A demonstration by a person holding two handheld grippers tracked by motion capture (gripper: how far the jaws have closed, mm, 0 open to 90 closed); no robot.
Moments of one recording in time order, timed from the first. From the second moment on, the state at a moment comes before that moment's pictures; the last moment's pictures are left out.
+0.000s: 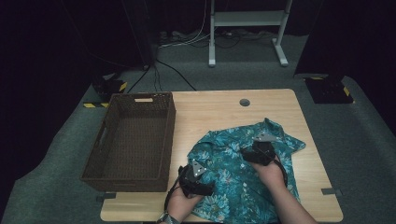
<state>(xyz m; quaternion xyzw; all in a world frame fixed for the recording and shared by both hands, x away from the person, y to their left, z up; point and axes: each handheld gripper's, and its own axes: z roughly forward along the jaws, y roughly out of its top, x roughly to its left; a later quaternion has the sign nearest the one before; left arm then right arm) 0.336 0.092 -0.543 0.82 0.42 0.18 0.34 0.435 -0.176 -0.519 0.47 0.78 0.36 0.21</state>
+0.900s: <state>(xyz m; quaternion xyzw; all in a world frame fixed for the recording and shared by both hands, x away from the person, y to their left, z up) 0.337 0.091 -0.543 0.82 0.41 0.18 0.34 0.456 -0.151 -0.533 0.46 0.79 0.35 0.20</state>
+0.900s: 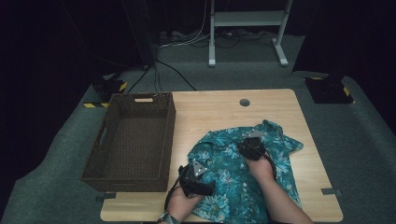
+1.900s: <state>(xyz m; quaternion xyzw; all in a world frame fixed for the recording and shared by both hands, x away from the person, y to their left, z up) 0.338 0.091 -0.543 0.83 0.41 0.17 0.34 0.491 -0.148 -0.482 0.46 0.75 0.40 0.25</state>
